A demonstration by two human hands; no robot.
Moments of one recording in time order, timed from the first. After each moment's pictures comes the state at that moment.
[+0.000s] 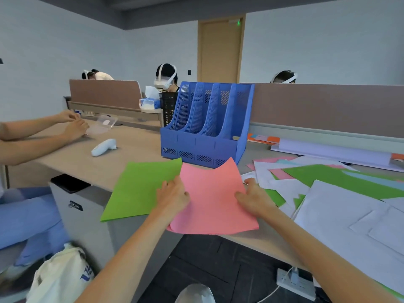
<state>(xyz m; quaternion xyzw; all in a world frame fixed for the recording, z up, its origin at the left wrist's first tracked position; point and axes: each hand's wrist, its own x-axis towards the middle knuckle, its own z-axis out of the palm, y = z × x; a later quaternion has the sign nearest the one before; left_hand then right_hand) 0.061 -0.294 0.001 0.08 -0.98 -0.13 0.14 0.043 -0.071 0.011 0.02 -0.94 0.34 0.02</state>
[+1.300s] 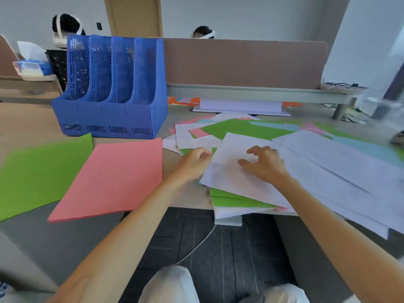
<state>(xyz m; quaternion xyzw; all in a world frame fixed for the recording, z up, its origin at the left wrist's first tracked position) 0.067 -0.067 0.009 -0.21 -0.88 -0.43 -0.03 0.126 0.135 0.015 -0.16 -0.96 0.21 0.13</state>
